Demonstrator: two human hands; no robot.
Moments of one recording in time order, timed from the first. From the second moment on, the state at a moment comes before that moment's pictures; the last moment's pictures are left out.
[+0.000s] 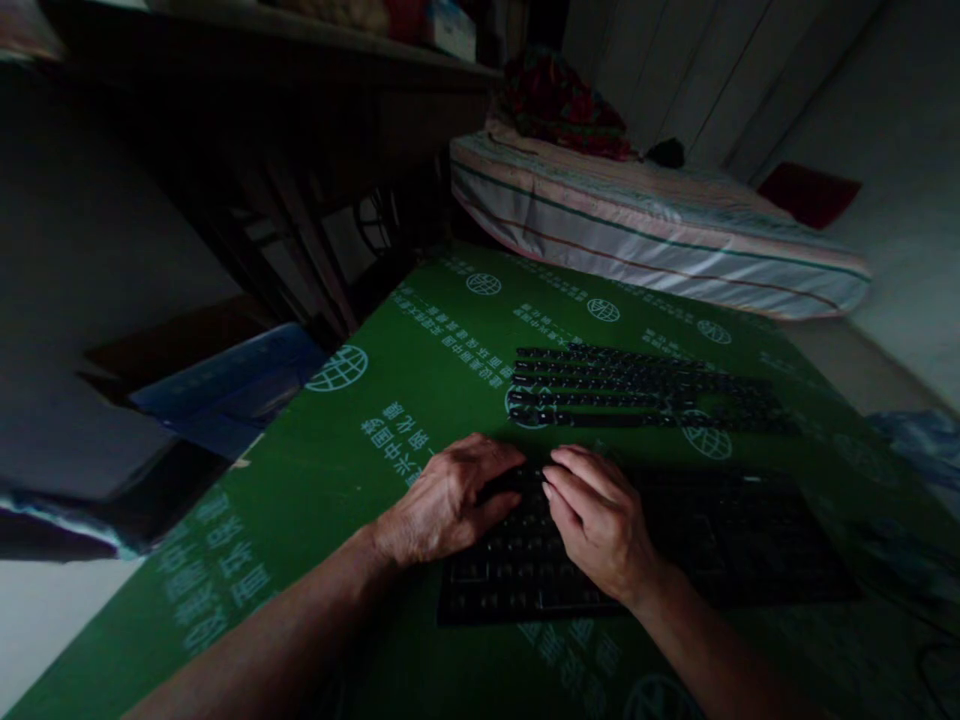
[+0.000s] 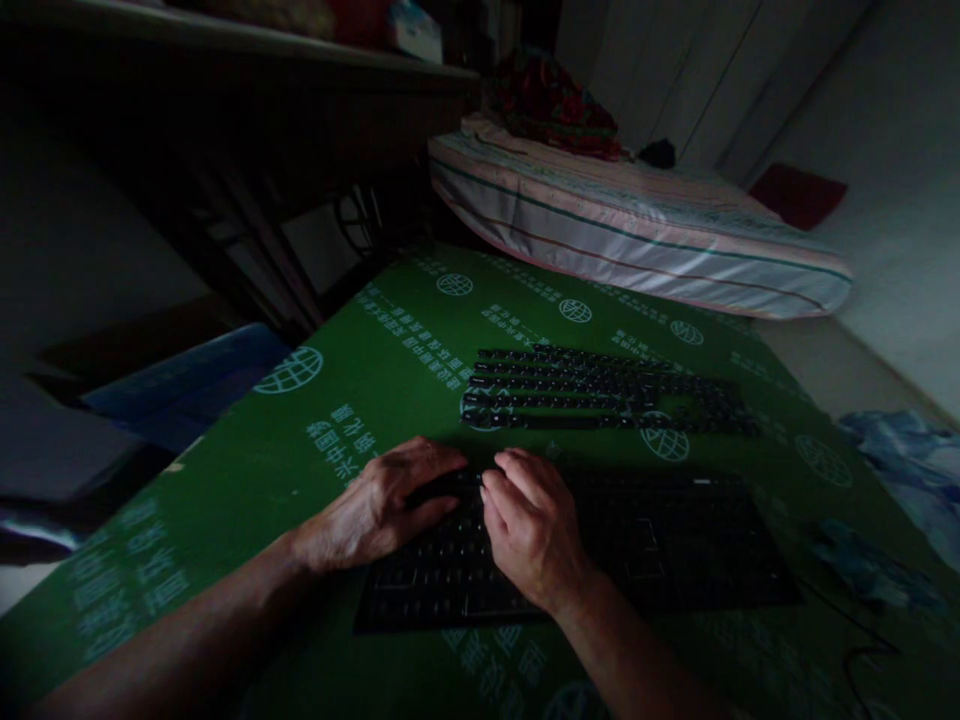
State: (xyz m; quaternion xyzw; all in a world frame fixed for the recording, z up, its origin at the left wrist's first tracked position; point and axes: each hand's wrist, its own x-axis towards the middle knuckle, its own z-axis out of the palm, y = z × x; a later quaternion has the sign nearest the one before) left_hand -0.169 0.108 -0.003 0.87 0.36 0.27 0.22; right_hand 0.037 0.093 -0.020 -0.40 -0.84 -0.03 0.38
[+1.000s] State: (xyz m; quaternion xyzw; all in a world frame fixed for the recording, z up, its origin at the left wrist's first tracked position) left_hand -0.169 0.107 -0.002 0.87 0.36 0.26 0.23; right_hand 0.035 0.091 -0.024 -0.38 -0.86 -0.05 0.33
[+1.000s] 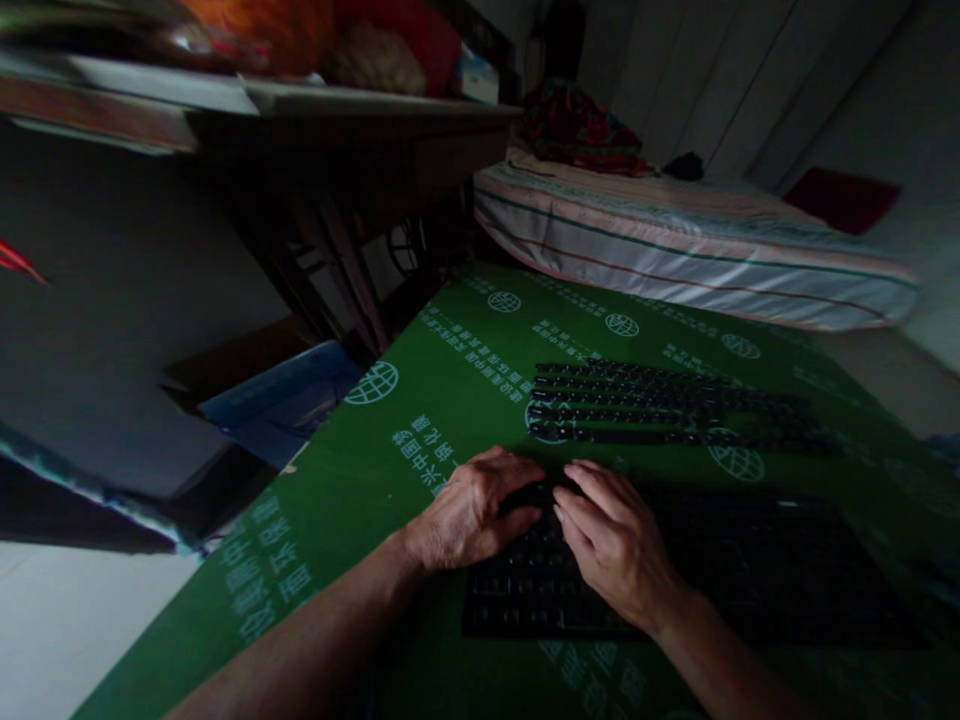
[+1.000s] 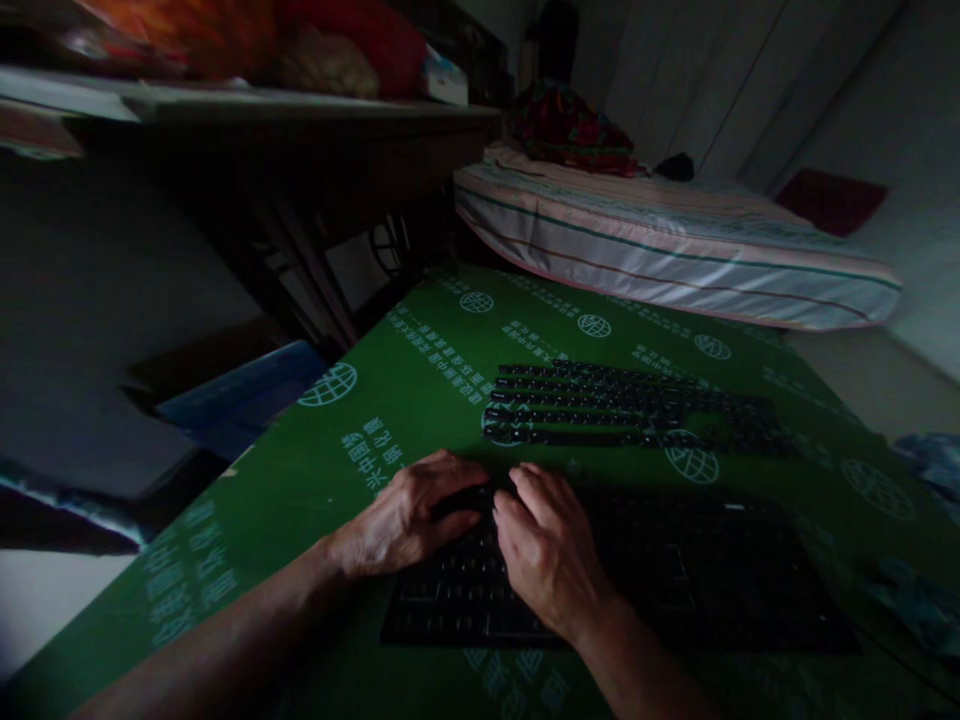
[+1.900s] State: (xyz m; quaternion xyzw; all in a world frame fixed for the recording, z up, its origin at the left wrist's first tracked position) left_hand -0.173 0.108 -0.002 0.85 0.39 0.28 0.23; right_hand 0.028 0.093 -0.027 -0.40 -0.84 -0.05 0.36
